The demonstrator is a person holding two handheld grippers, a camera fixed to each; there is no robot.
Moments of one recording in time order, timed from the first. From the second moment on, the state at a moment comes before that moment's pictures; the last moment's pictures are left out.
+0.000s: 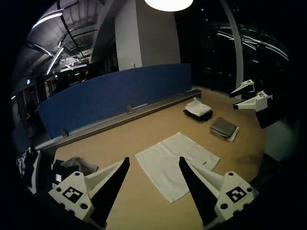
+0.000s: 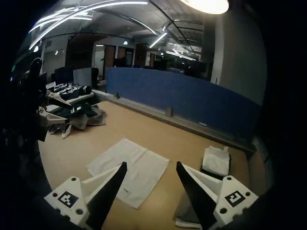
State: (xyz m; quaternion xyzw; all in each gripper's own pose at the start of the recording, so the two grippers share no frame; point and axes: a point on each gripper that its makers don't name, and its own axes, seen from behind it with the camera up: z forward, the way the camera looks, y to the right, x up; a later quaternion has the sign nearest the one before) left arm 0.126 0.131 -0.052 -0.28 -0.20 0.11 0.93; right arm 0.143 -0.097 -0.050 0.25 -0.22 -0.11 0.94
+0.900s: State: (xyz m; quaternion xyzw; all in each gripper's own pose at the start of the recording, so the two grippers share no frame) left arm -0.003 0.152 -0.061 -0.31 -0.25 0.14 0.91; right arm 0.025 -0.106 -0.053 0.25 -0.27 -0.10 0.92
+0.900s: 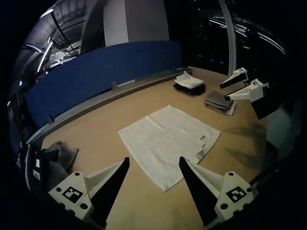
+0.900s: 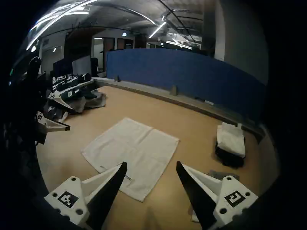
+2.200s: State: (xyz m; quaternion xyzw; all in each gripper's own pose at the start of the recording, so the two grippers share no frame) left arm -0.123 0.161 -0.088 -0.35 -0.36 0.18 0.85; right arm -0.102 -0.112 -0.079 0.27 -0.38 -0.14 0.88
